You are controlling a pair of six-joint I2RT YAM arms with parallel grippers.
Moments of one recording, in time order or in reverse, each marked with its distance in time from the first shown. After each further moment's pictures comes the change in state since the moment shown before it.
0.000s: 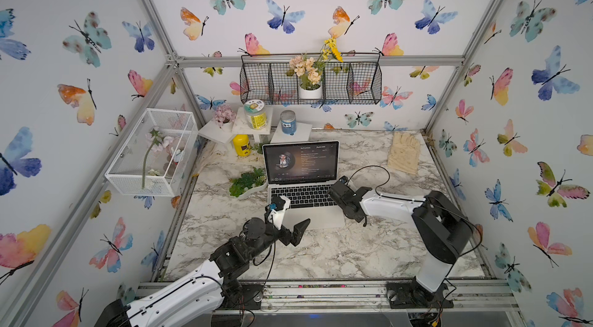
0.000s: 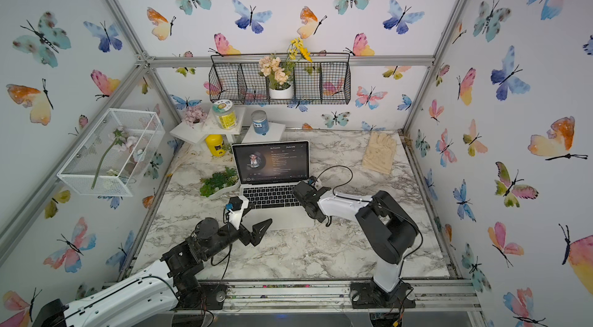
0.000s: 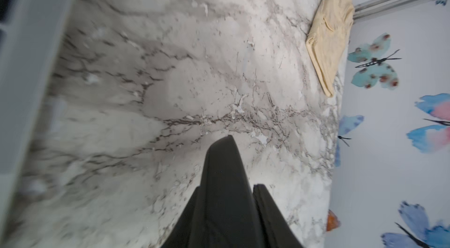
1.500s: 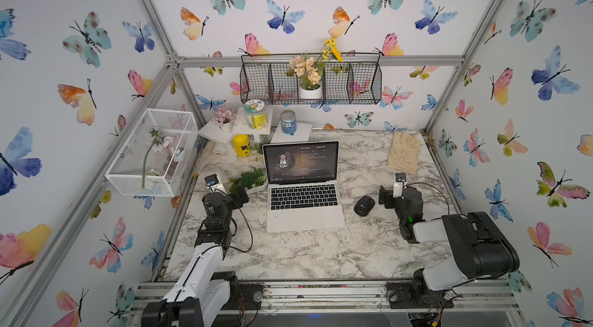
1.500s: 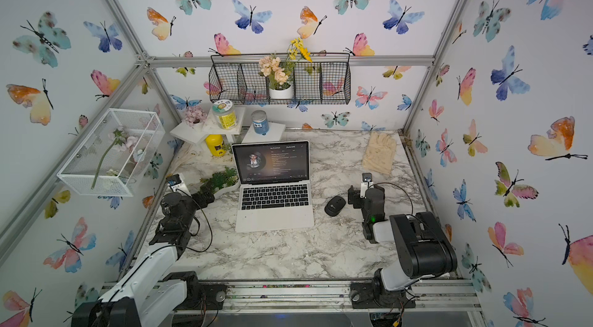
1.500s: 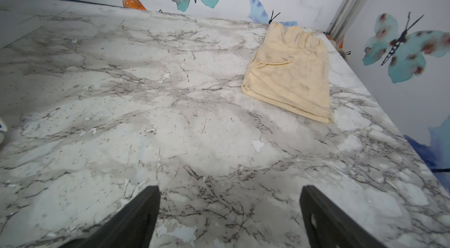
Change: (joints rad) left arm 0.889 0.305 -0.005 0.237 0.002 -0.006; right arm -0.663 -0.308 -0.745 1.535 -0.697 -0.264
